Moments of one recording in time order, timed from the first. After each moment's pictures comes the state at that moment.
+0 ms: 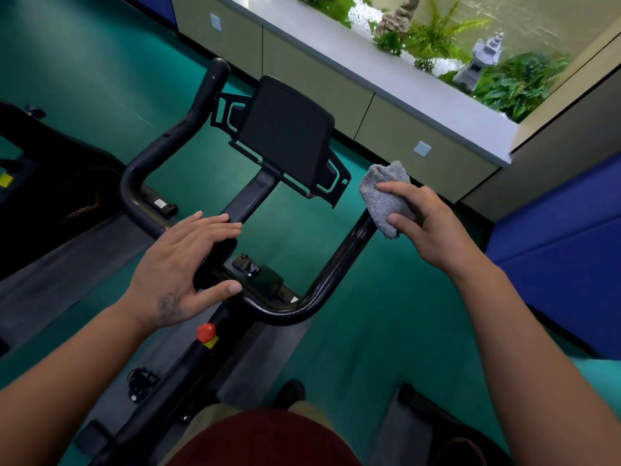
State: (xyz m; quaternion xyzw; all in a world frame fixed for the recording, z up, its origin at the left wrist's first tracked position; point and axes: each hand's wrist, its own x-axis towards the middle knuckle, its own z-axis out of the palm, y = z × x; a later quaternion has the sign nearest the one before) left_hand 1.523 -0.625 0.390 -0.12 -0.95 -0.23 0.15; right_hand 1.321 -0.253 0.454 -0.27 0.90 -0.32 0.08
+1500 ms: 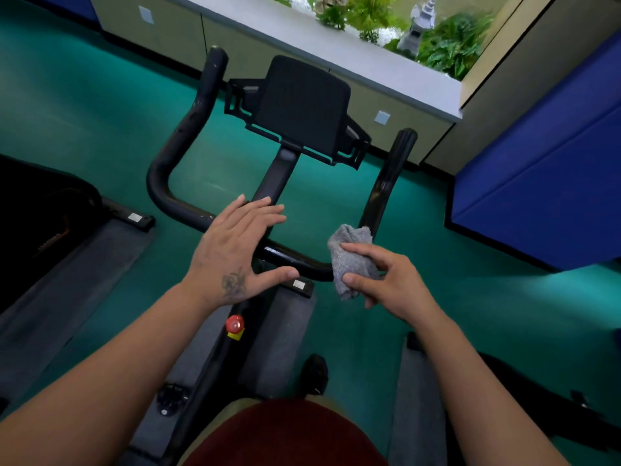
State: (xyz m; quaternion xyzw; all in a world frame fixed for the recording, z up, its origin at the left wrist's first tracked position) left_hand 1.525 -0.650 0.377 -0.22 -0.93 -0.23 0.17; right_hand 1.529 -0.350 0.417 -0.02 0.85 -0.50 0.17
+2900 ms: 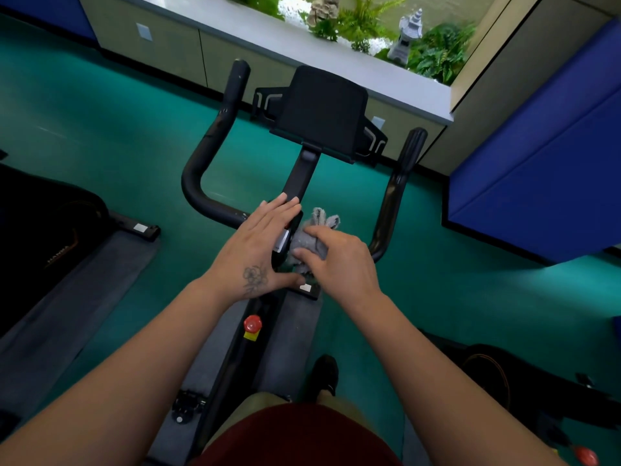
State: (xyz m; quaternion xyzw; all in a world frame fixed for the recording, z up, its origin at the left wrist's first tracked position) left_hand 1.540 -0.679 0.380 -0.23 -0.91 -0.34 0.05; right_hand 1.547 -0.484 0.421 -0.11 0.97 -0.23 -0.03
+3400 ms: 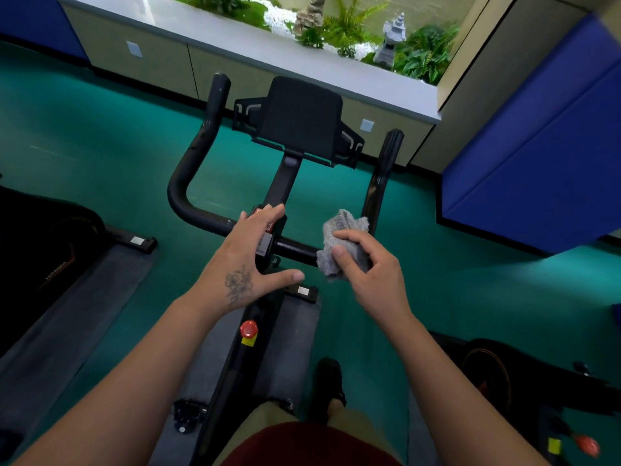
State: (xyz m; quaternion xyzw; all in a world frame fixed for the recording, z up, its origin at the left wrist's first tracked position) left_hand 1.563 -0.668 0.404 -0.13 -0.88 -0.46 -0.03; right_hand 1.578 -0.415 0.430 -0.03 0.87 -0.49 -0.06
